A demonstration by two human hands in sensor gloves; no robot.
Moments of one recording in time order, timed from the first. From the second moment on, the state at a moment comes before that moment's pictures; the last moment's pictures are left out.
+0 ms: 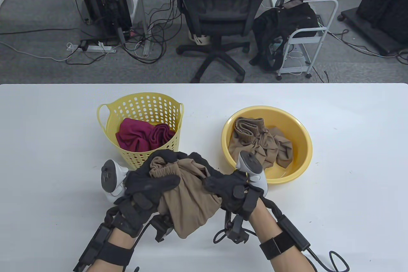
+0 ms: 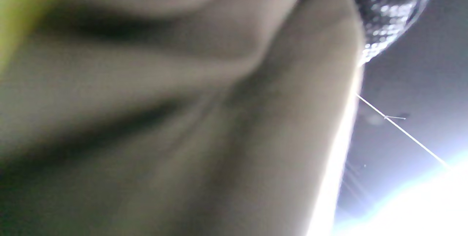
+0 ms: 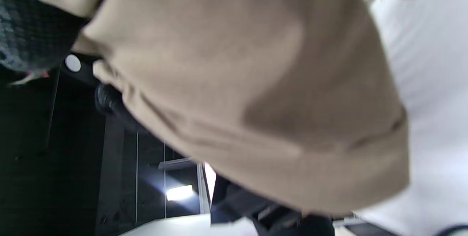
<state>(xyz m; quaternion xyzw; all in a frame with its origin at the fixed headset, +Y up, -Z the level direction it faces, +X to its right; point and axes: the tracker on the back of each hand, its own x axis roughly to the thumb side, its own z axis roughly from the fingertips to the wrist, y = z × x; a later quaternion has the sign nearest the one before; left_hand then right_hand) -0.181 -0.630 -0.295 0.00 -0.32 0.73 0.60 0.040 -0.677 -0.307 0.30 0.34 0.53 0.72</state>
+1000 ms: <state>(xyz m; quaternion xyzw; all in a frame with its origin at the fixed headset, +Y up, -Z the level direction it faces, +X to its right) -0.181 -0.637 -0.295 0.01 -0.28 0.73 0.63 0.027 -0.662 -0.302 0.31 0.28 0.67 0.61</state>
